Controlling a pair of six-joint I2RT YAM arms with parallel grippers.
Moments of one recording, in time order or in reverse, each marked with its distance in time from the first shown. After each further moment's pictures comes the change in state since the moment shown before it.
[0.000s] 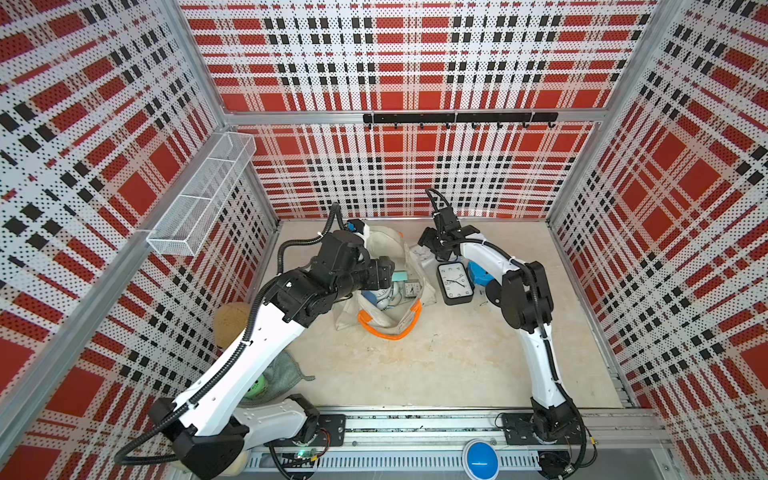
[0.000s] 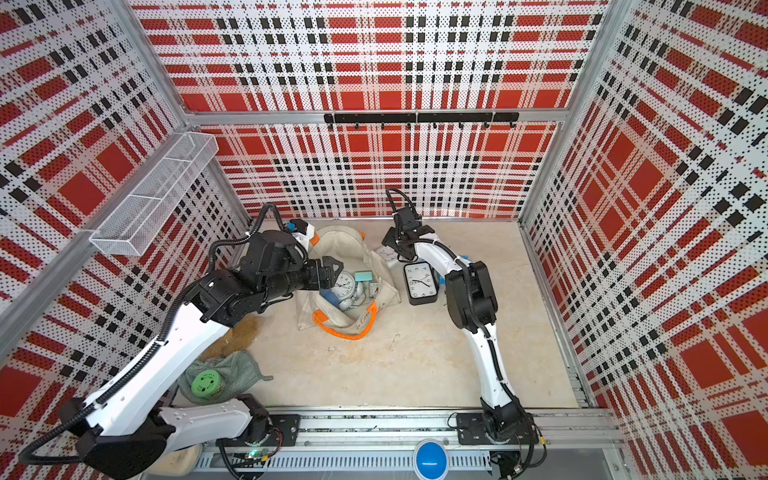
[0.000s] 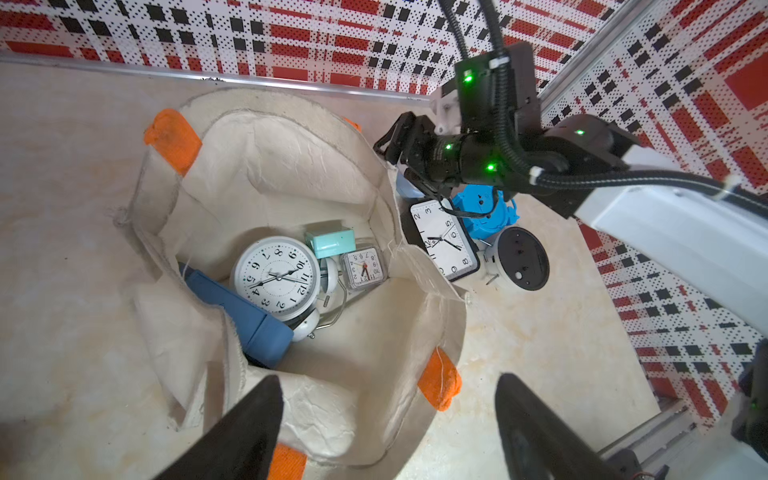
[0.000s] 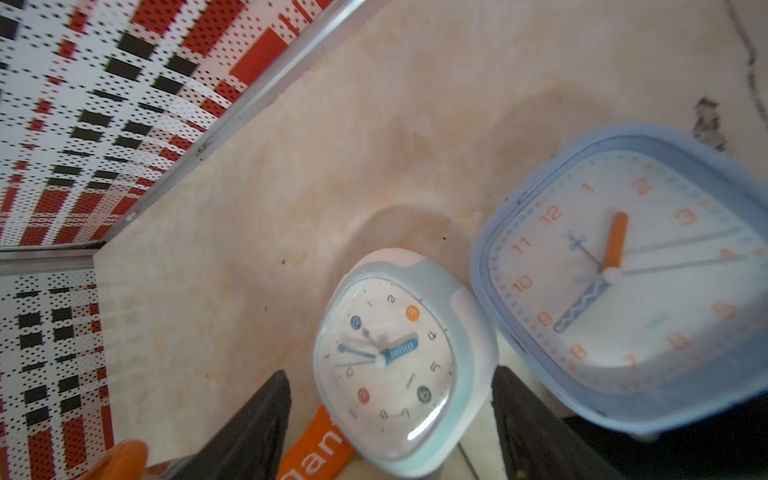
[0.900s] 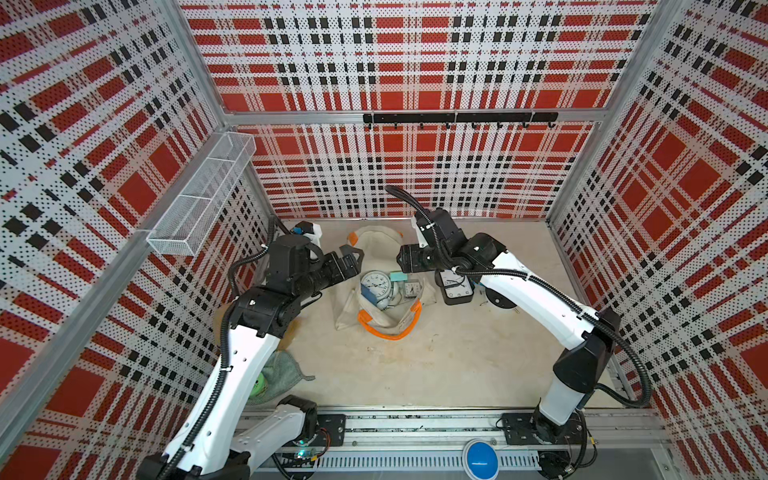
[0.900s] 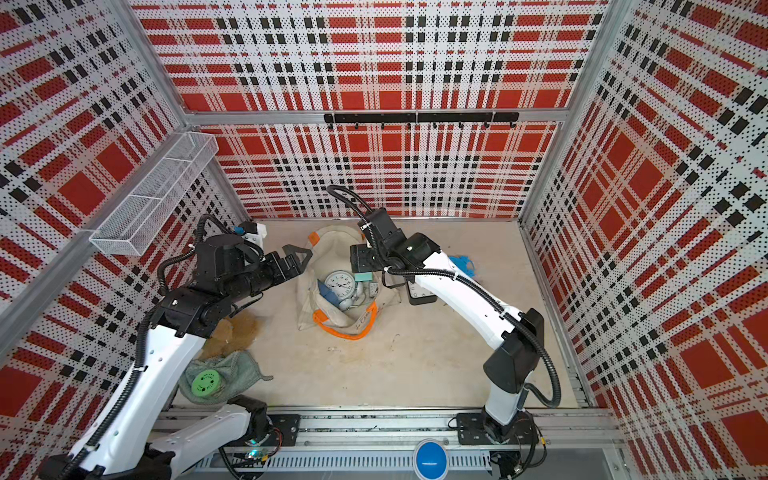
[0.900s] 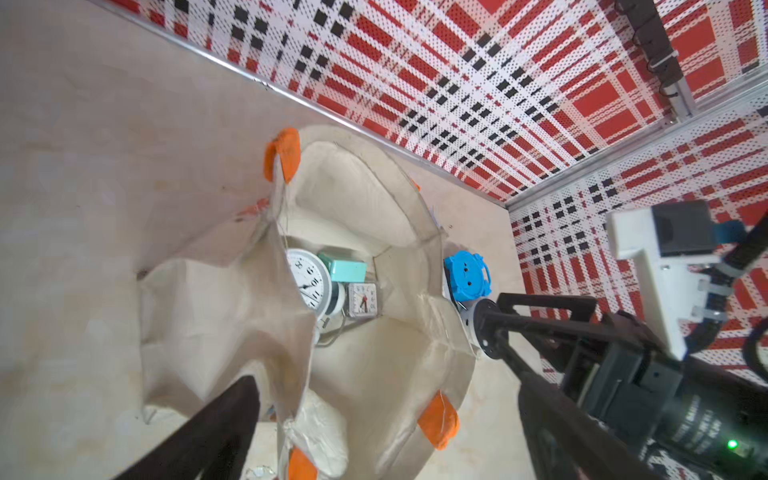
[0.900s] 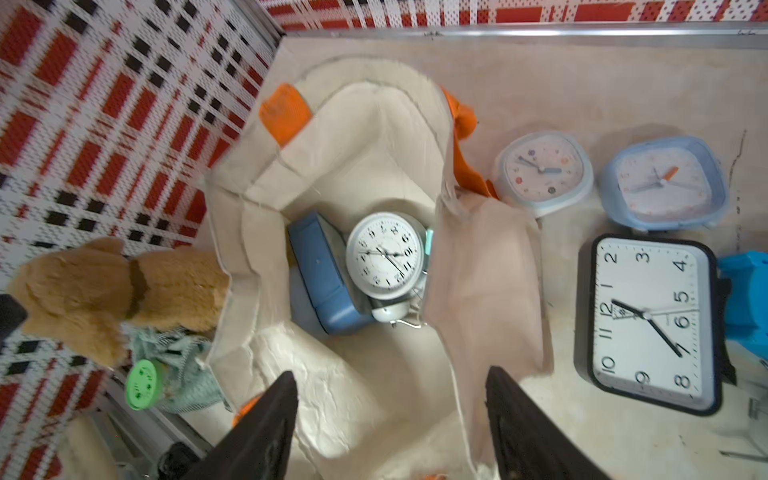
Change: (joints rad) left arm 0.356 -0.178 -0.183 0.119 0.298 -0.163; right arm 0.357 -0.532 -0.155 -0.339 0.087 -0.369
